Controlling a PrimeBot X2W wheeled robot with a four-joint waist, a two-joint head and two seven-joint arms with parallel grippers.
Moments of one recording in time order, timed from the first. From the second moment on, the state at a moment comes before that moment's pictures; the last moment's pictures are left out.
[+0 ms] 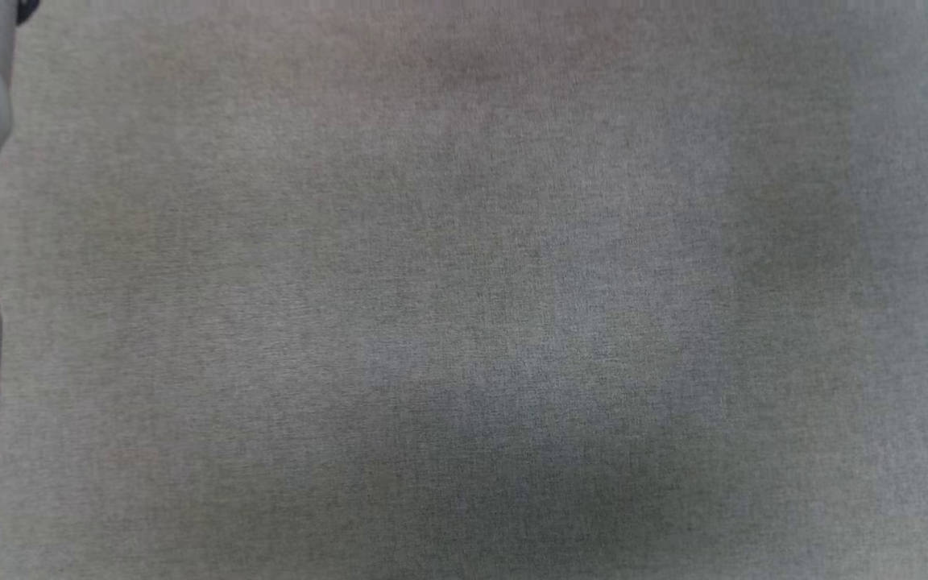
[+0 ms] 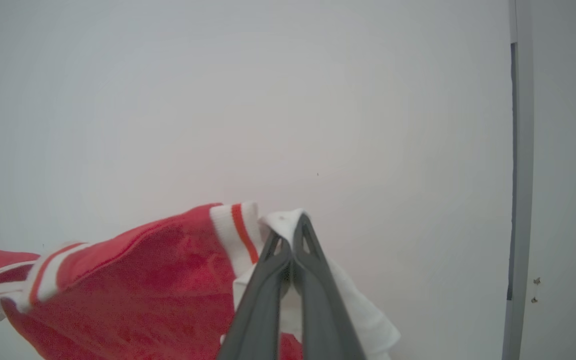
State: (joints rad) left arm -1.65 0.31 -0.54 0.95 -1.13 -0.12 -0.20; right arm -1.50 -0.37 0.18 0.75 0.73 0.13 0.06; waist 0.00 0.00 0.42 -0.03
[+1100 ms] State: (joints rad) left arm -0.28 0.69 -0.76 0.17 -1.44 -0.10 -0.22; right arm -0.11 -0.78 0.29 0.03 1.14 0.13 0.35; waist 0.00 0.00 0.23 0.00
